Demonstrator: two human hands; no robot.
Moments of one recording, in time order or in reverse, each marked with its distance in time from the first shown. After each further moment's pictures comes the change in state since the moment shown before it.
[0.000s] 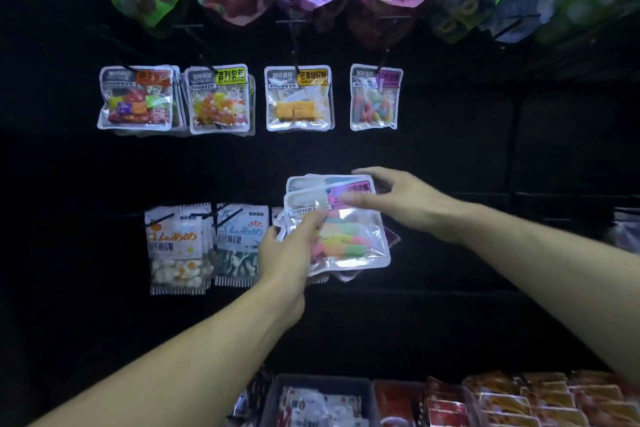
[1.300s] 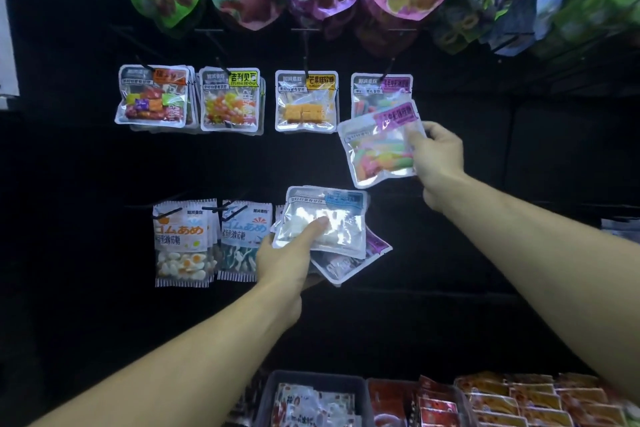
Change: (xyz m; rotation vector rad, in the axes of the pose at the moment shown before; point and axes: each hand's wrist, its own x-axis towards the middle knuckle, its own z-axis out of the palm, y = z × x) left_hand -0.007 -0.002 -0.019 -0.060 0.018 -0.024; right_hand 0.038 -0.010 -0.021 0.442 0.703 0.013
